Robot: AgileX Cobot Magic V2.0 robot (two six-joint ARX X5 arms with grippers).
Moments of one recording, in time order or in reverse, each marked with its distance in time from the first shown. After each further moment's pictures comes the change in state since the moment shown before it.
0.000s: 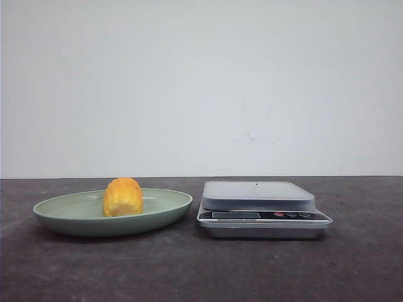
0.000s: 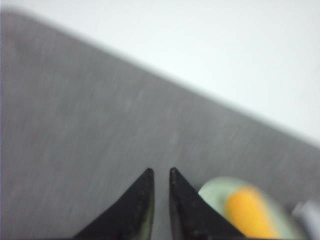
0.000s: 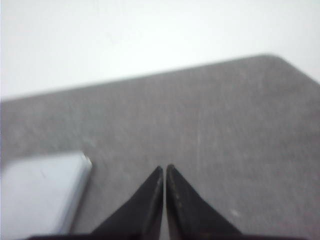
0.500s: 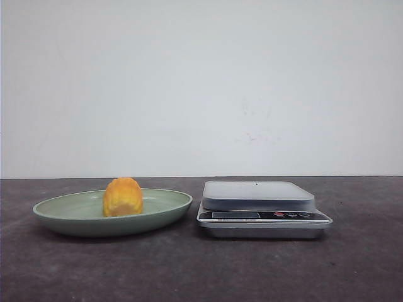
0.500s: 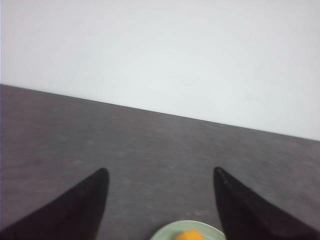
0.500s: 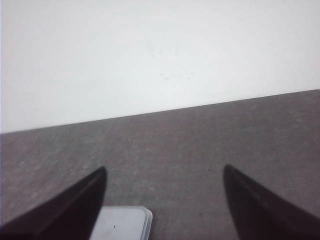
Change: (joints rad) left arm -0.028 0.517 0.593 -0.148 0.176 0.153; right arm 0.004 0.450 0.547 -0.126 -0.164 0.005
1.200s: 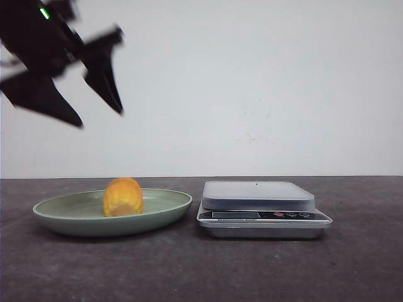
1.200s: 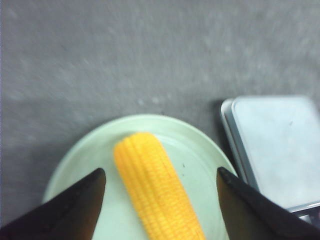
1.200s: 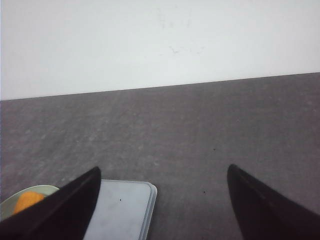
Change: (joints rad) left arm -0.332 0.674 0.026 0.142 -0.059 -0.075; right arm 0.031 0.069 0.116 -0.151 -0.020 -0.045
